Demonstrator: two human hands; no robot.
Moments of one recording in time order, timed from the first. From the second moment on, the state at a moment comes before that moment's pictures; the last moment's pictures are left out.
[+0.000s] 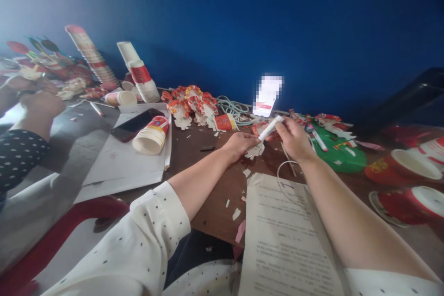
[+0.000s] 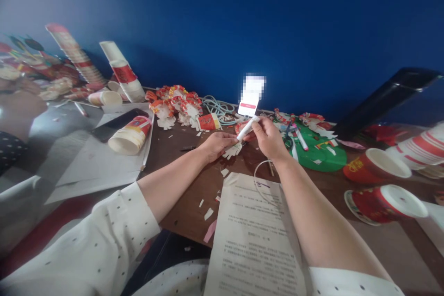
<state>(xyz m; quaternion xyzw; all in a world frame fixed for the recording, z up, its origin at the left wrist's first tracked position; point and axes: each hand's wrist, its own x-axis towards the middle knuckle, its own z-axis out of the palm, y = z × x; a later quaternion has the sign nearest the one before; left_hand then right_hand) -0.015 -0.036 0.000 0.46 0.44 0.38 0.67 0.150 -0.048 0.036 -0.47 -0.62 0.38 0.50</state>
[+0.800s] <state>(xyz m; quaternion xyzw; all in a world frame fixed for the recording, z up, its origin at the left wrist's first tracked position) -0.014 -0.028 -0.015 0.46 0.44 0.38 0.67 0.157 -0.046 0.033 -0.47 -0.62 0.38 0.49</state>
